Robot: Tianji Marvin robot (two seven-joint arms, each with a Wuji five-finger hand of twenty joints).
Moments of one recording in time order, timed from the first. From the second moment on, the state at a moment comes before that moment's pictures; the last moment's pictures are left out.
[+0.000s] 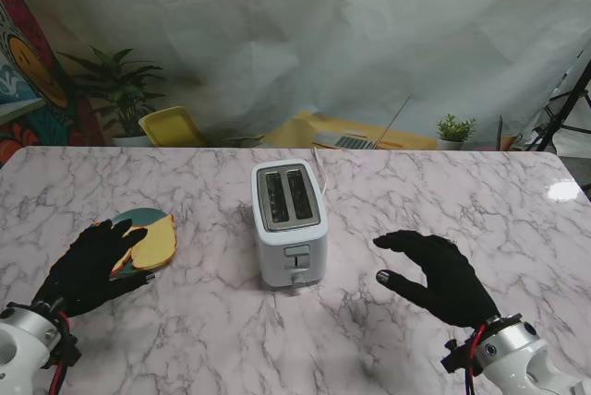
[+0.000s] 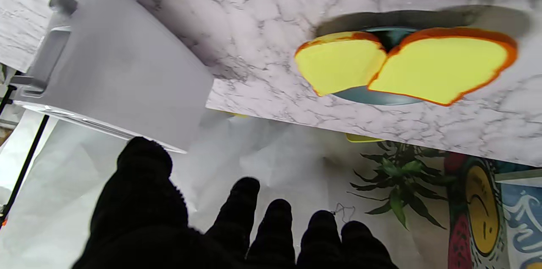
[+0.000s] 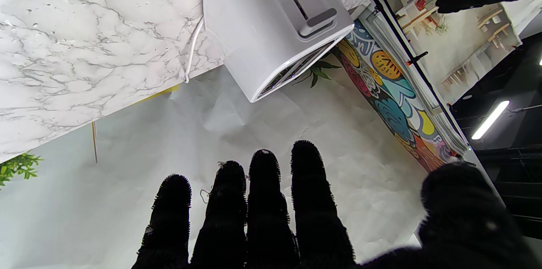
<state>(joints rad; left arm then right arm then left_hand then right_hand) 2.21 -1.09 -1.83 -2.18 0.84 -0.07 -0.23 -2.22 -1.11 1.63 -2.19 -0.63 -0.20 0.00 0.81 -0.04 -0.03 0.00 0.30 0.19 0.06 0.36 0.20 0.11 0.01 0.16 0.07 0.11 0.03 0.15 -0.02 -0.01 0.02 0.11 0.30 -0.07 0.29 -0.07 0.48 0.05 0.28 0.29 0.51 0.08 0.27 0.19 0.41 0.00 0.10 0.19 0.03 0.12 0.59 0.32</state>
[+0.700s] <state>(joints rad) 2.10 -1.05 -1.93 -1.93 1.10 -0.27 -0.31 -2.22 -1.11 1.63 -2.19 -0.61 -0.19 0.02 0.91 -0.22 0.03 0.00 0.19 0.21 0.03 0.31 0.17 0.09 0.04 0.16 0.08 0.05 0.13 0.16 0.01 -0.07 0.10 0.20 0.30 -0.07 0.29 -0.07 0.49 0.05 0.28 0.29 0.52 0.09 0.27 0.19 0.41 0.00 0.10 0.19 0.04 0.12 0.60 0.31</state>
